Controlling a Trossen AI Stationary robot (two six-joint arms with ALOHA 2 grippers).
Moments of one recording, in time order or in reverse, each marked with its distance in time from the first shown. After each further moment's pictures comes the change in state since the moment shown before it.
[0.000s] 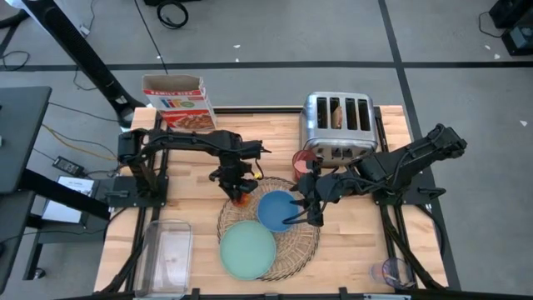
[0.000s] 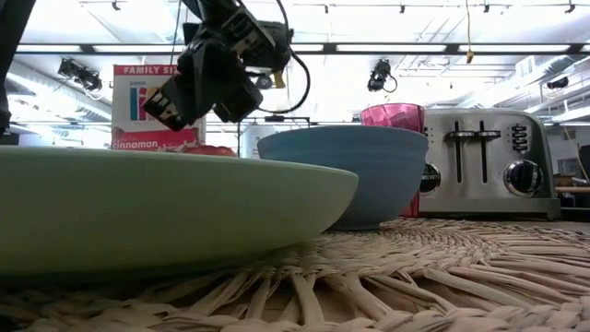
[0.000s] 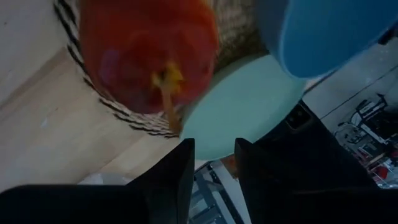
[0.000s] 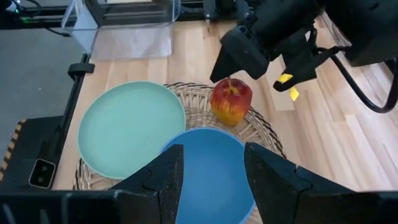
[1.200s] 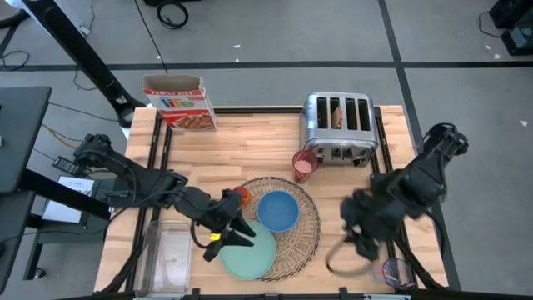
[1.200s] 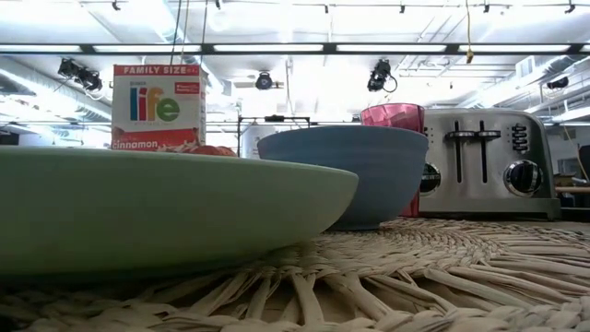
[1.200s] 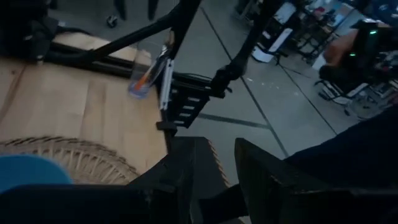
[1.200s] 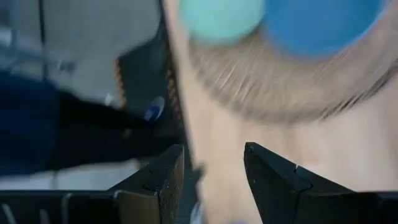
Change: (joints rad) left arm -0.656 -0.388 -0.001 0.851 -0.718 0.269; right arm 0.377 0.012 0.302 -0.577 -0.206 0.731
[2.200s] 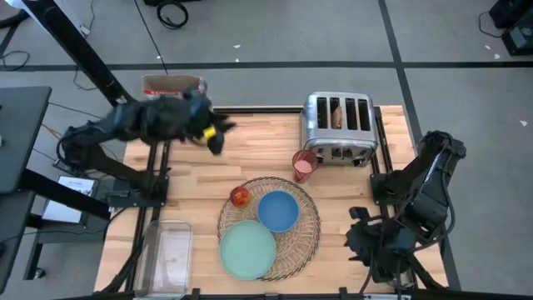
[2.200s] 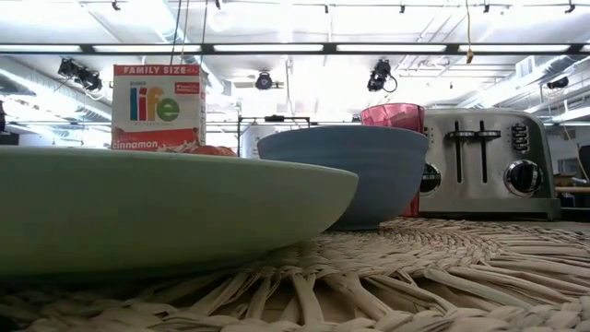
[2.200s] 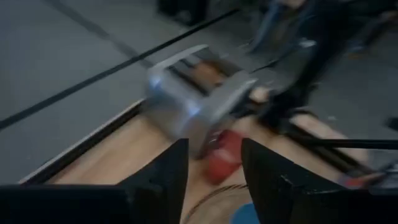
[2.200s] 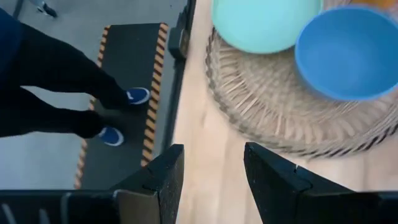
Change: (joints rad) left arm 0.519 -0.092 0.446 -0.740 -0.385 0.024; right arm 0.144 0.073 -0.001 0.043 0.136 -0.280
